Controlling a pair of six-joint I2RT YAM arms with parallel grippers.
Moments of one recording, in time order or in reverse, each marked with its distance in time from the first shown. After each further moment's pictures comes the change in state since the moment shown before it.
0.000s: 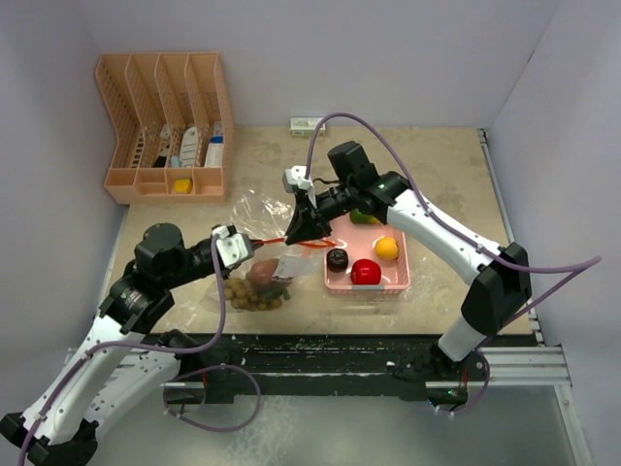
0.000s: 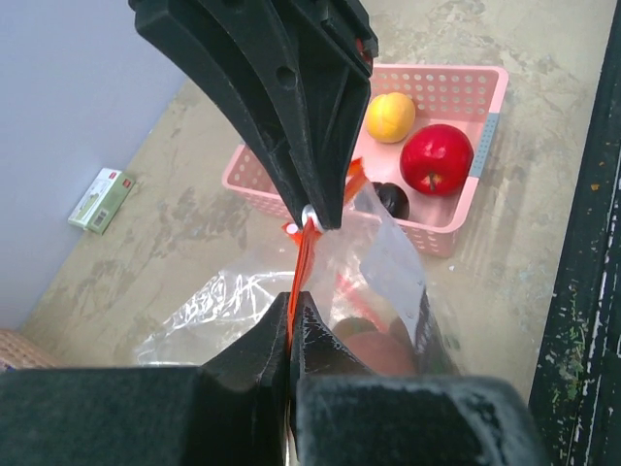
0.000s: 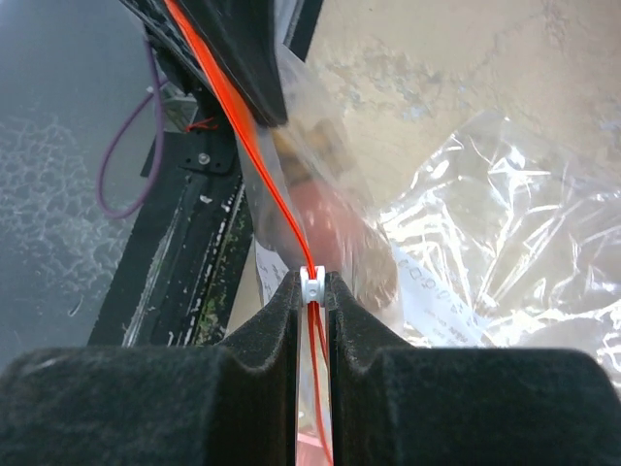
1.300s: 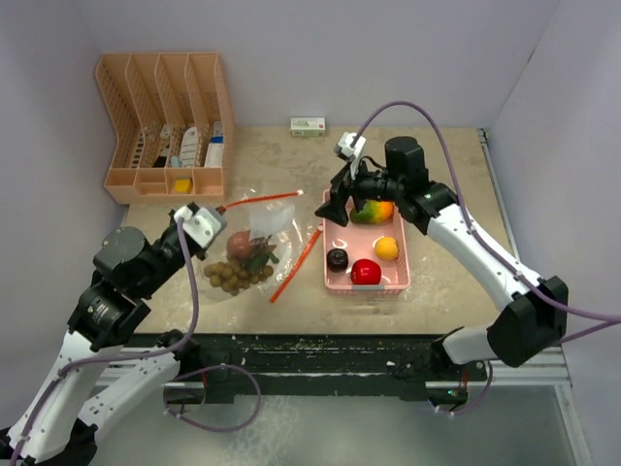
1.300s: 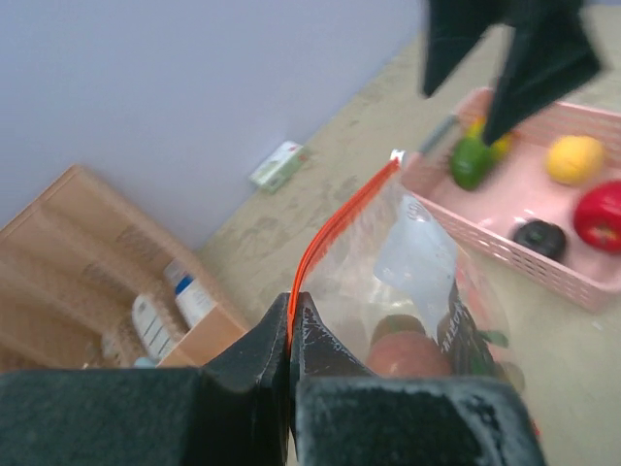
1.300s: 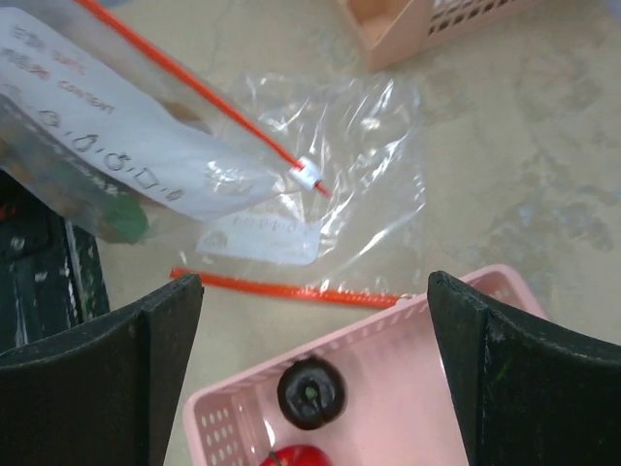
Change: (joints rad) left arm -0.001 -0.049 0.189 -0.100 -0.325 0.000; right arm -0.202 -0.202 -0.227 0.257 0.344 0.272
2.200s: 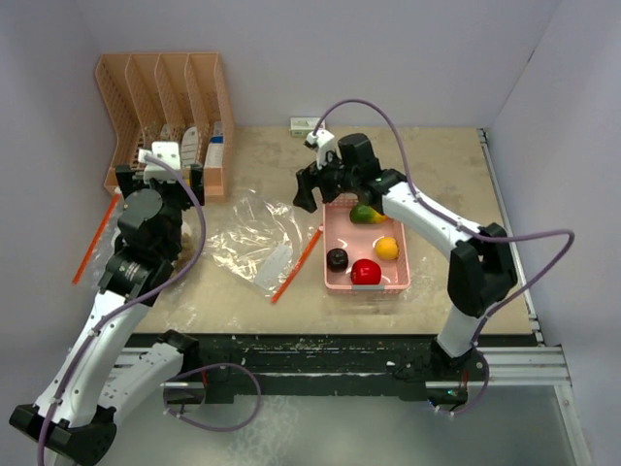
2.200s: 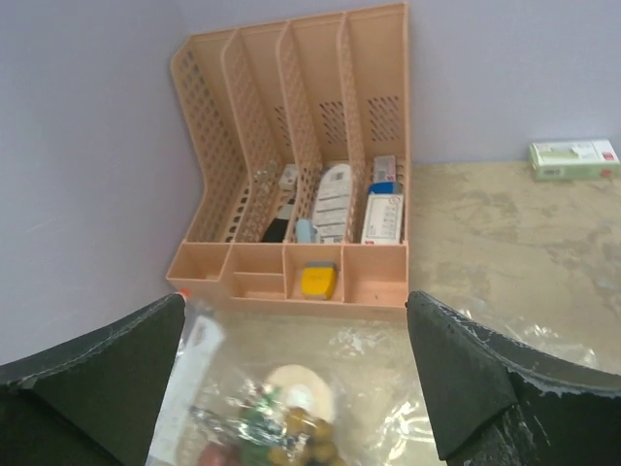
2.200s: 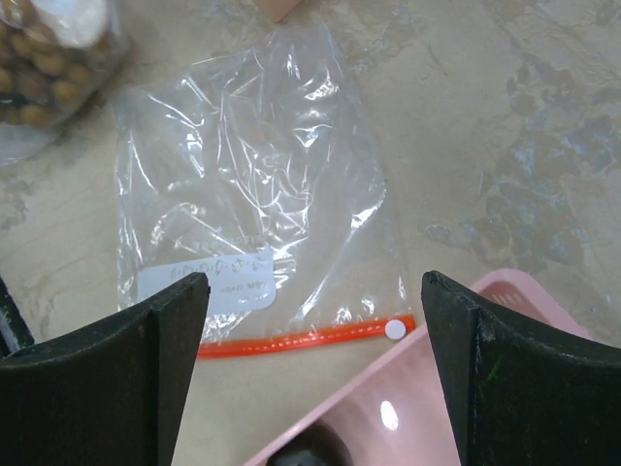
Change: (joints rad) left arm 0.177 0.234 -0.005 0.307 -0.780 -0.263; right arm 0.072 0.292 0.149 0.081 0.294 0.238
